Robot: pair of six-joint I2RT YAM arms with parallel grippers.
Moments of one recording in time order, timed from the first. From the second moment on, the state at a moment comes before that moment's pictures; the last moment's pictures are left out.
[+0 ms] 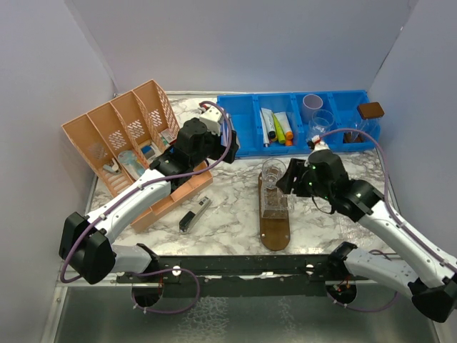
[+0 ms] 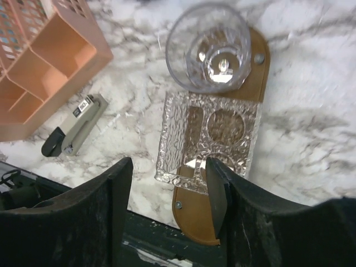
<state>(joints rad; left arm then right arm) -0.63 1.30 1.06 -0.12 -0.05 -0.20 0.67 0.94 0.88 -0.66 0.10 0.68</state>
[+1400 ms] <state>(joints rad) -0.63 1.30 1.07 -0.12 -0.05 -0.20 -0.04 1.81 1.56 -0.47 0.20 0.34</state>
